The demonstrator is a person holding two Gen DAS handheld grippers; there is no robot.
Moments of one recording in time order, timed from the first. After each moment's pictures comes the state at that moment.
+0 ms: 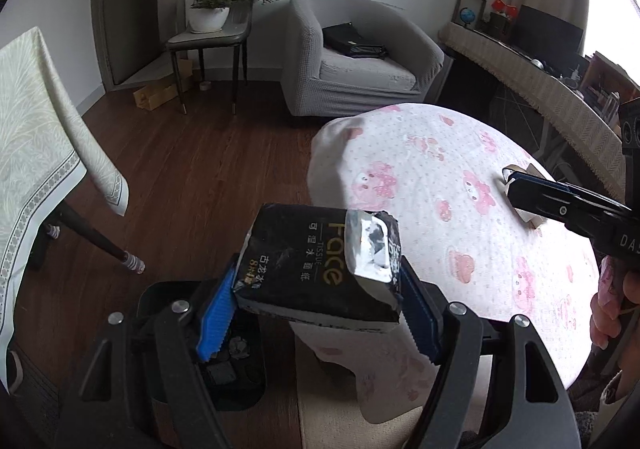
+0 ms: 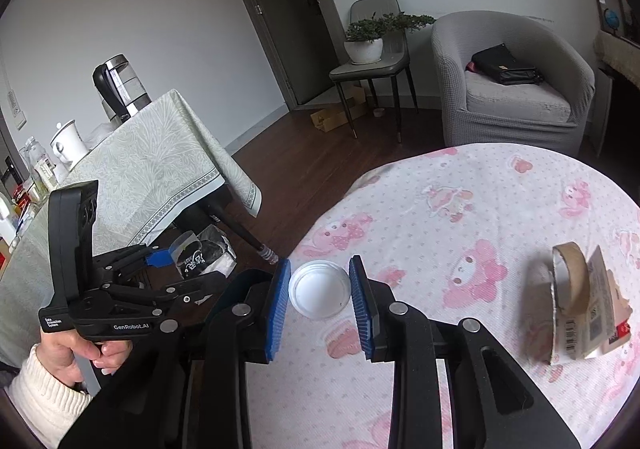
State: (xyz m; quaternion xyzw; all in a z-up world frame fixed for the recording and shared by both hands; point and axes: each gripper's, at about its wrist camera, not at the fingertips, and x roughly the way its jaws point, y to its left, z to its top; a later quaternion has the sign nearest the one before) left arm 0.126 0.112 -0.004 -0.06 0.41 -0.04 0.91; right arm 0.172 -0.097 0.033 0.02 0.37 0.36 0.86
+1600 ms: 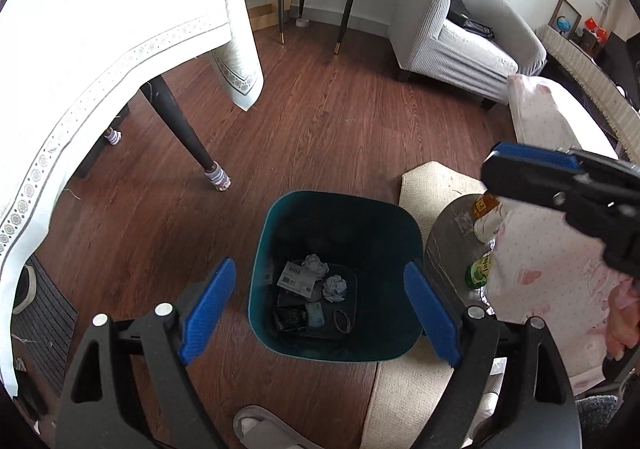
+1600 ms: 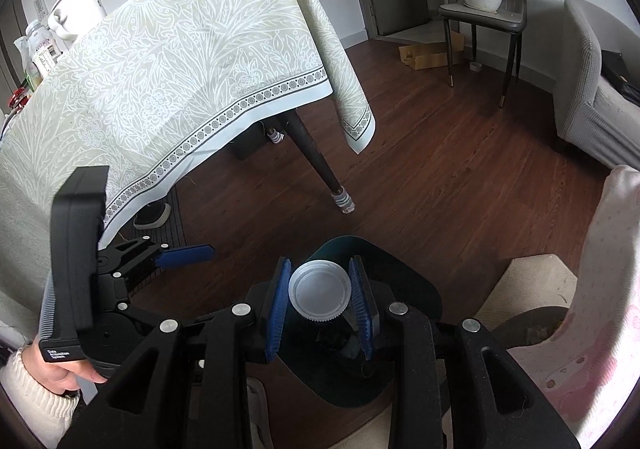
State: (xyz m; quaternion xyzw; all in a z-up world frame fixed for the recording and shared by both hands) left arm 0.068 0.299 -0.095 -0.12 0.48 0.08 0.87; right arm 0.151 0.165 -0.051 -0.09 0.44 0.45 0.77
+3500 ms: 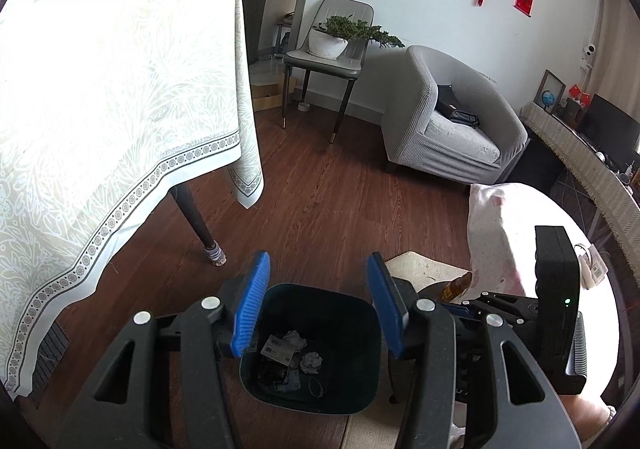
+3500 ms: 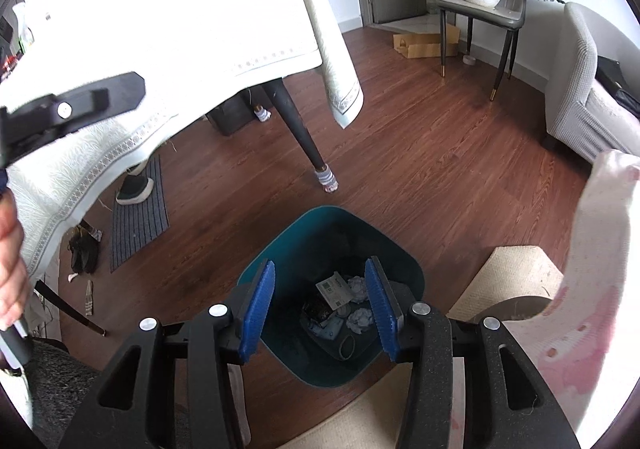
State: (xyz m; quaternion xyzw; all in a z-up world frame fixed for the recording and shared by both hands) left arm 0.055 0.294 0.003 -0.14 0.34 0.09 0.92; right arm 0.142 0.141 -0.067 -0.13 0.44 0.44 0.77
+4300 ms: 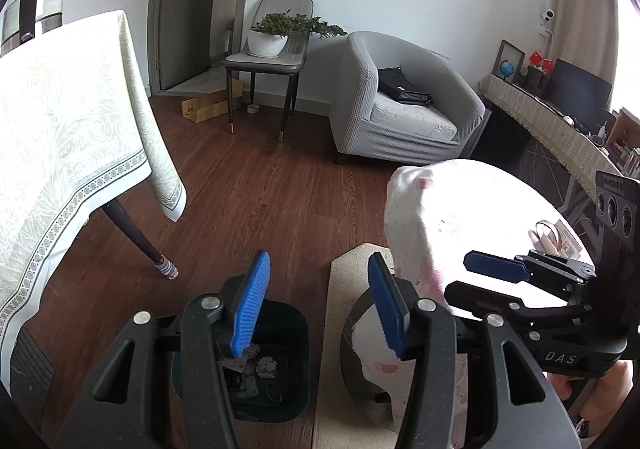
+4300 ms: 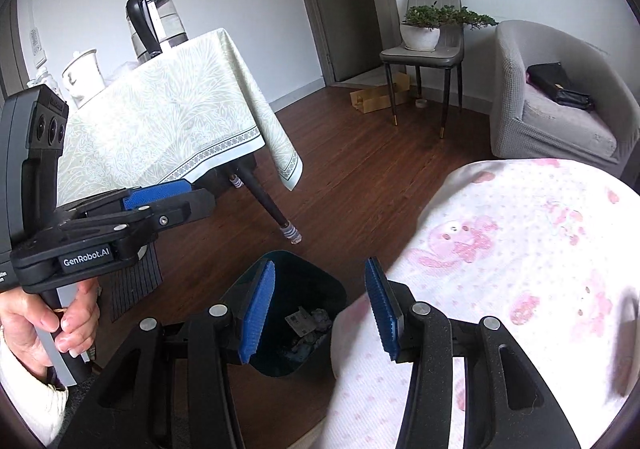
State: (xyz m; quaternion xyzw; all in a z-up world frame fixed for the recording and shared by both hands) left arm 0.099 0.180 0.011 -0.10 0.35 0.02 0.93; right arm 0.157 0.003 0.004 -0.05 0.37 0.40 0.84
